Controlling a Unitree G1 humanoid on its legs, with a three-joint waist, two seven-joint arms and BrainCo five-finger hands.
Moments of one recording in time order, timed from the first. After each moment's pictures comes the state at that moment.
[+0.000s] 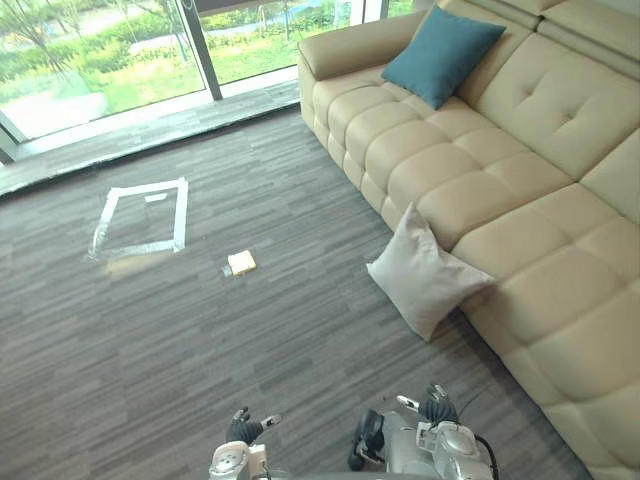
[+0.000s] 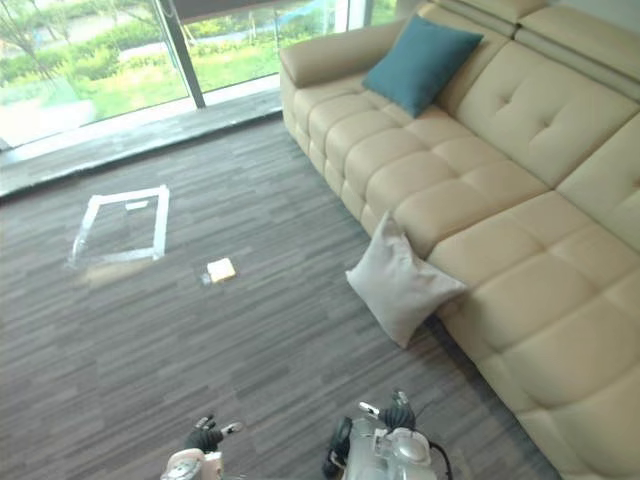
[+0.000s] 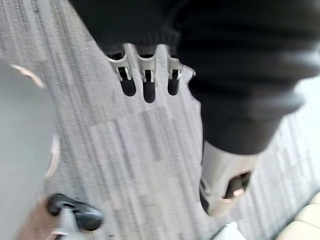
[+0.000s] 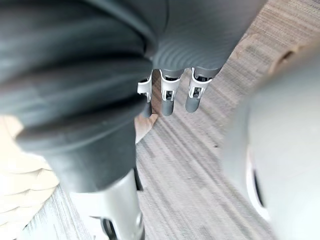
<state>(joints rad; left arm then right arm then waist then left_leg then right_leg) 0.06 -0.02 0.22 0.96 0.05 -0.08 0.09 0.04 0.00 -0.19 0.85 0.02 -0.04 -0.10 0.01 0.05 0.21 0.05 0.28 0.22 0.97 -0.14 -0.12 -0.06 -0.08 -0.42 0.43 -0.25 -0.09</state>
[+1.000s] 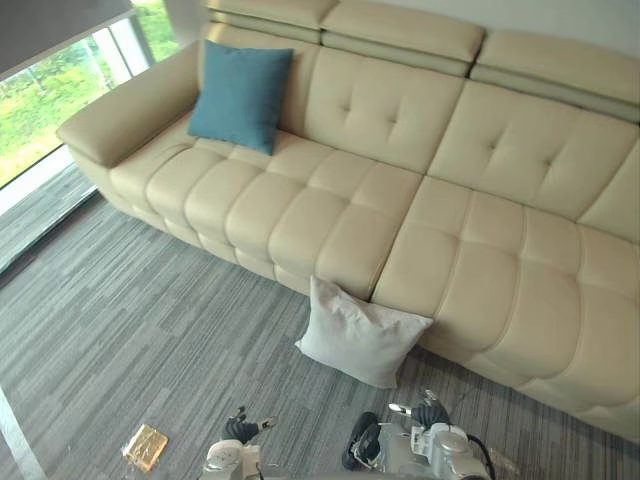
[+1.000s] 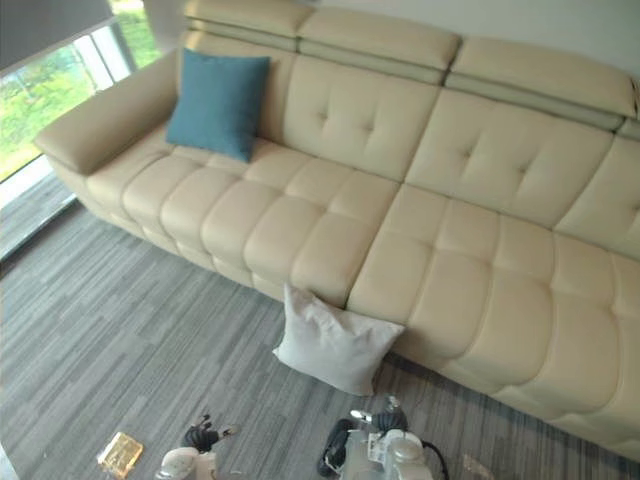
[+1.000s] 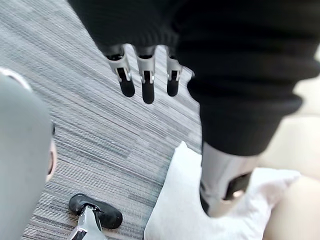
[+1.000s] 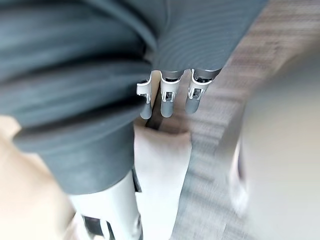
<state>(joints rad) 0.02 0.03 0.12 1.04 0.05 -0.08 0.08 0.01 -0.04 -0.19 0.96 0.00 -0.04 -0.10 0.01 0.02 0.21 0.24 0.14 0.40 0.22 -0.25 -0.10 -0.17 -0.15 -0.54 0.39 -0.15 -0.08</state>
